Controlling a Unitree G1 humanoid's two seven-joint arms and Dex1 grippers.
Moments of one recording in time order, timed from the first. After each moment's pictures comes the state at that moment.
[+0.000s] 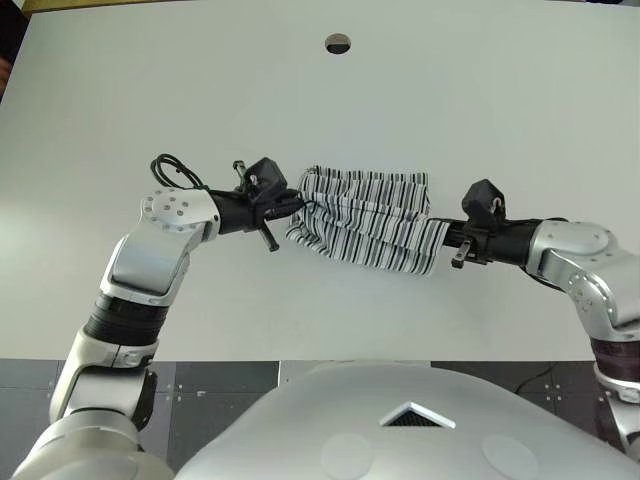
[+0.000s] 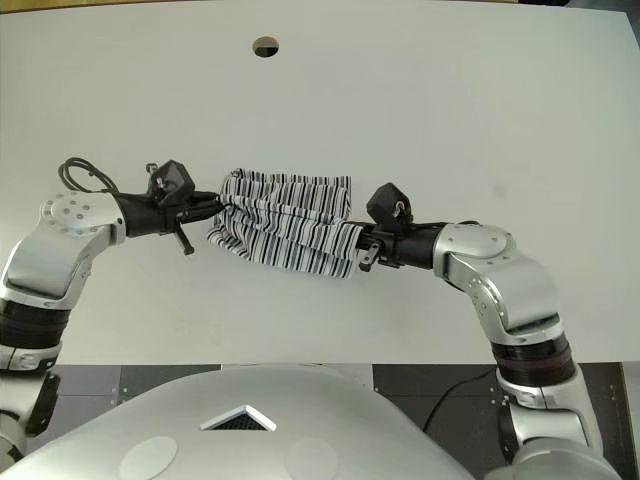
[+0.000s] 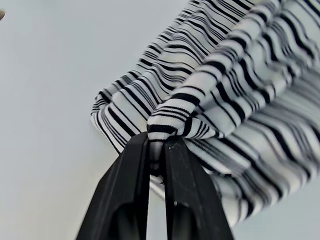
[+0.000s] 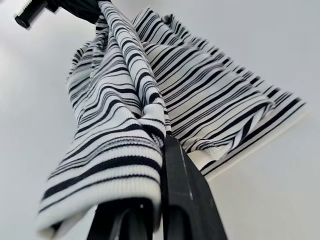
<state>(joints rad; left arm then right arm) -0.13 0.66 -0.24 -0.19 -0.23 0.59 -0.80 -0.02 -0.63 0.15 -0.41 0.50 0.88 0.76</state>
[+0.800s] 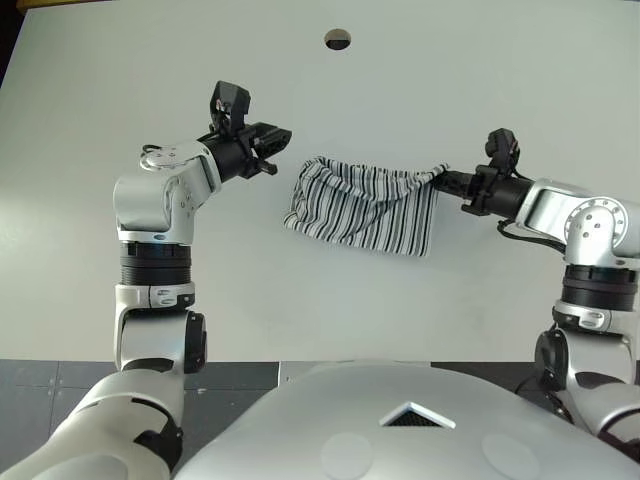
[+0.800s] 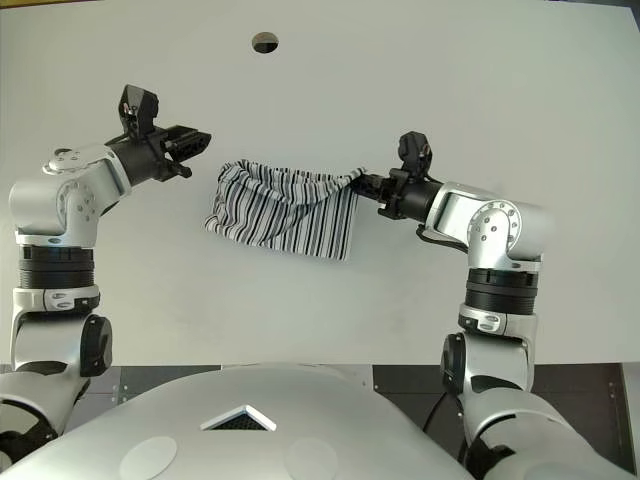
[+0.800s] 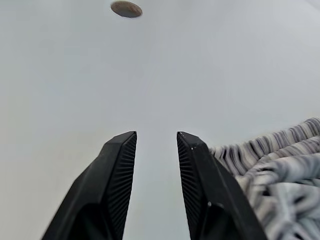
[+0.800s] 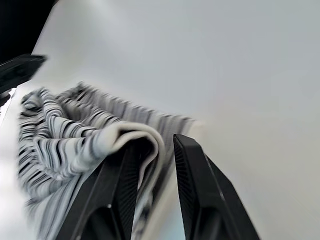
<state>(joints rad) -0.36 0.41 0.03 0.09 -0.36 0.77 -0.56 -0.30 -0.36 -0.15 0.05 0.64 1.16 0.43</state>
